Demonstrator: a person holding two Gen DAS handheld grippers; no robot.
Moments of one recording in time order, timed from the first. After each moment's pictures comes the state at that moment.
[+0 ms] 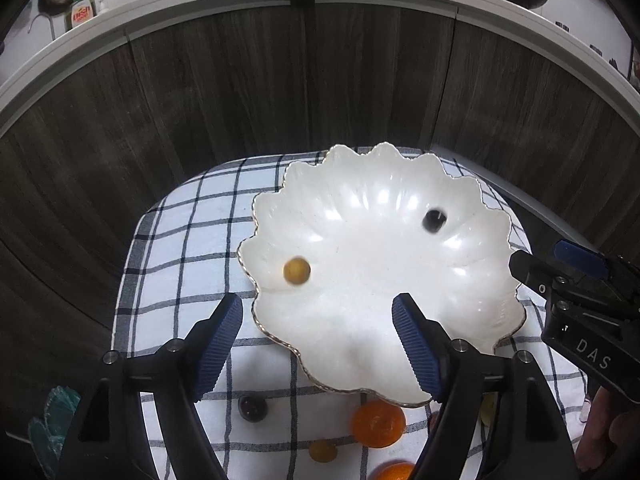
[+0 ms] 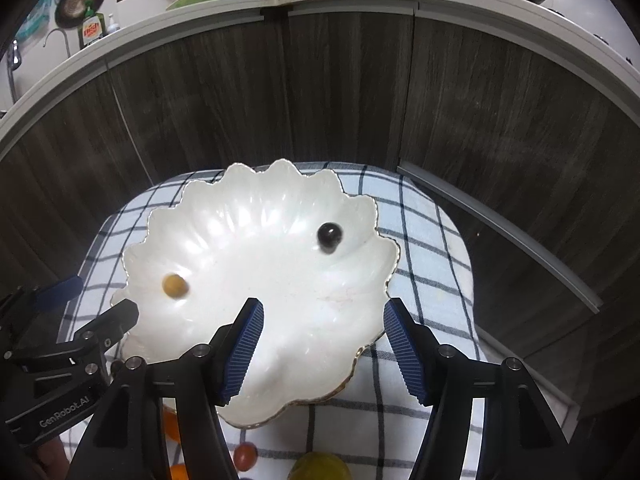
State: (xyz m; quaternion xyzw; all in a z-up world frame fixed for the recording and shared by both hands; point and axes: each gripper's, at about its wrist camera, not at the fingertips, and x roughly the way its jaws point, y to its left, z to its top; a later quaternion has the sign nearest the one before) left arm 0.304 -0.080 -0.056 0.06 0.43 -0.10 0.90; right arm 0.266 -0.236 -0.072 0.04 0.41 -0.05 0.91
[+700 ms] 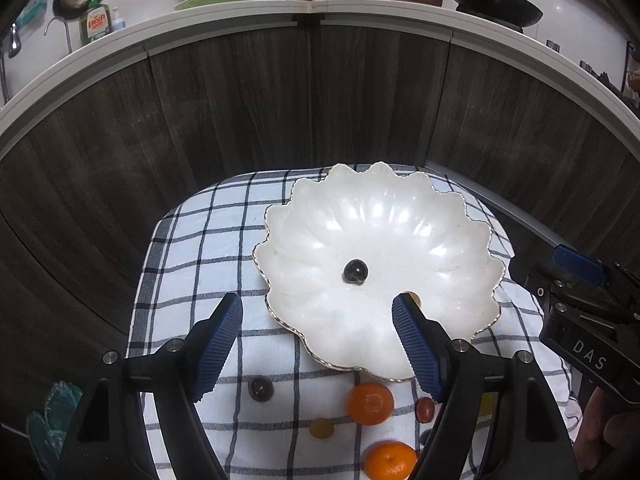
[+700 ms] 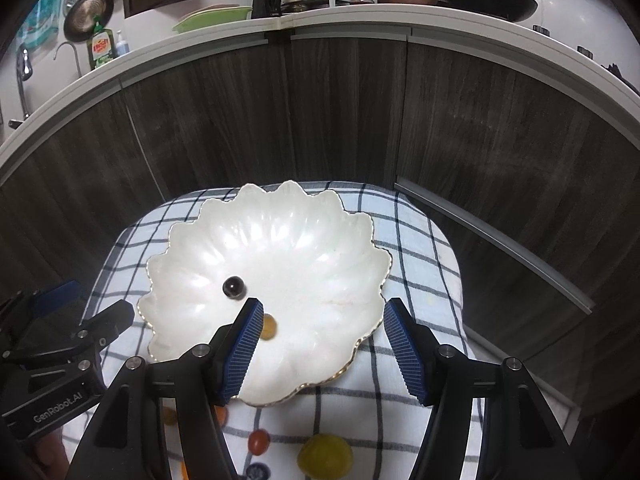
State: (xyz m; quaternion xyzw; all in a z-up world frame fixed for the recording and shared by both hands) left arm 0.273 -0.073 -0.029 0.05 0.41 -0.10 0.91; right arm 0.239 -0.232 -0.047 0.05 0.38 -0.05 0.92
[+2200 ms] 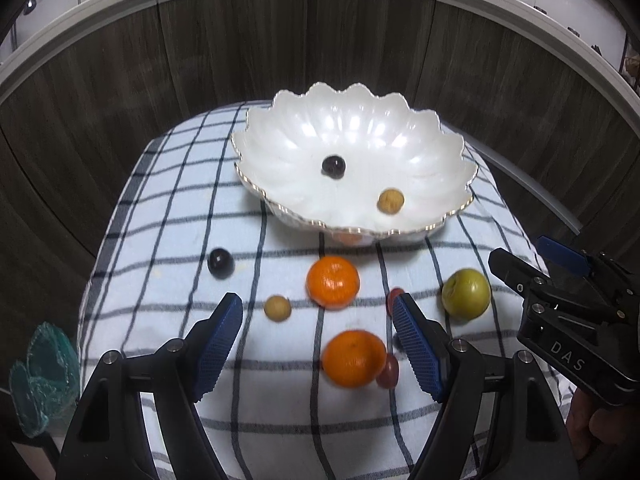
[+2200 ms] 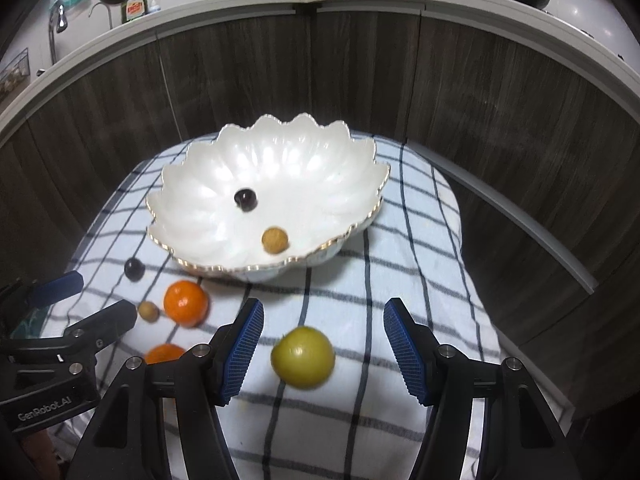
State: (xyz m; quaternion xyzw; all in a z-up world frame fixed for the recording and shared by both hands) left arm 0.185 -0.086 -0.087 0.03 0.46 -0.09 0.88; right arm 0.160 -0.232 -0.102 0.01 0.41 -0.01 0.91
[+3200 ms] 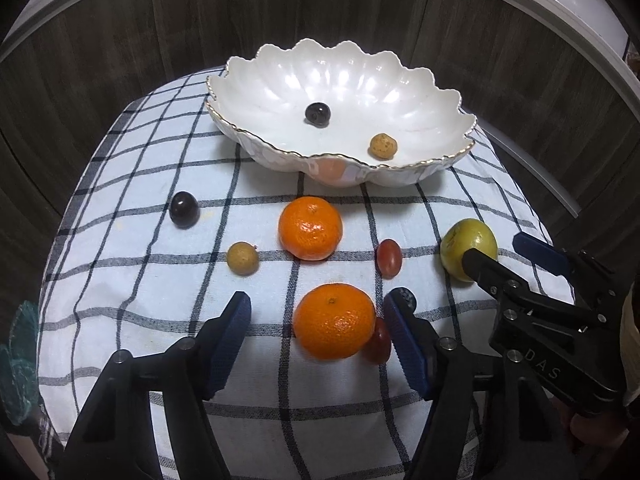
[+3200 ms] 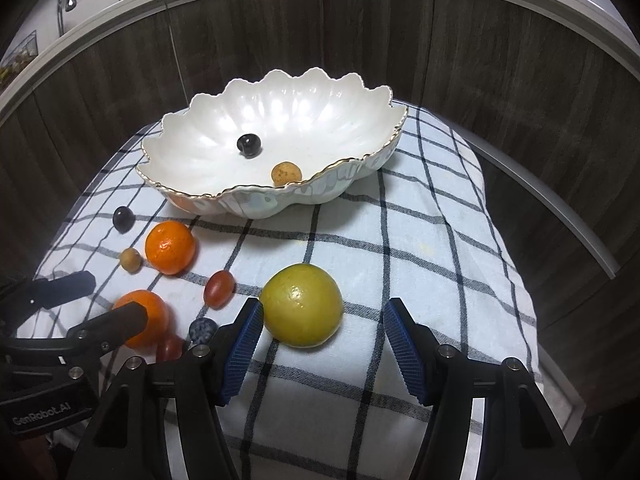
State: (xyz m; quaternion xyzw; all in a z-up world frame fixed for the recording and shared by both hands) left arm 0.176 -0.098 -0.131 0.01 0.49 -0.11 0.87; right arm 0.153 -0.233 -0.155 0.01 0.43 0.02 0.90
